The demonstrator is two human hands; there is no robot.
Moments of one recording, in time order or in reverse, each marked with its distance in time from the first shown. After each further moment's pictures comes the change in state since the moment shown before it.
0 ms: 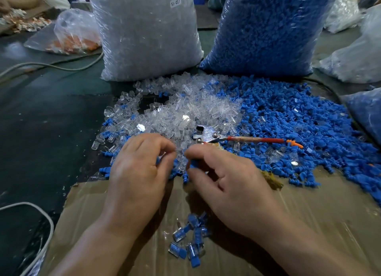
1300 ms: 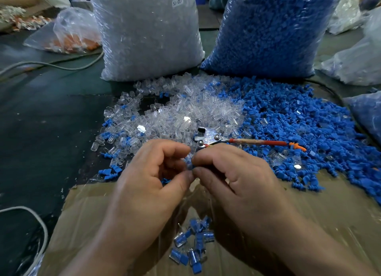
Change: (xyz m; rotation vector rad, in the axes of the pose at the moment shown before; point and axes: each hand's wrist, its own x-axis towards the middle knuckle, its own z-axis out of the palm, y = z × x) left_hand -0.010 0.015 -0.003 -0.511 -0.161 -0.131; right_hand 0.005 0.005 -0.009 -0.020 0.056 -0.116
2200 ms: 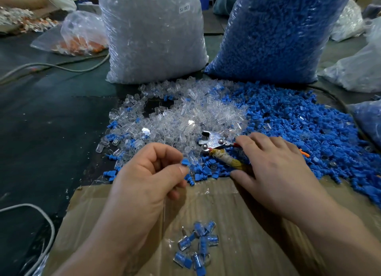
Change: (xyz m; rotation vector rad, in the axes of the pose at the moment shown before) left_hand 0.006 0.006 -0.002 -0.498 0.062 -0.389; right_hand 0.008 0.041 -0.029 -0.778 -0.341 0.378
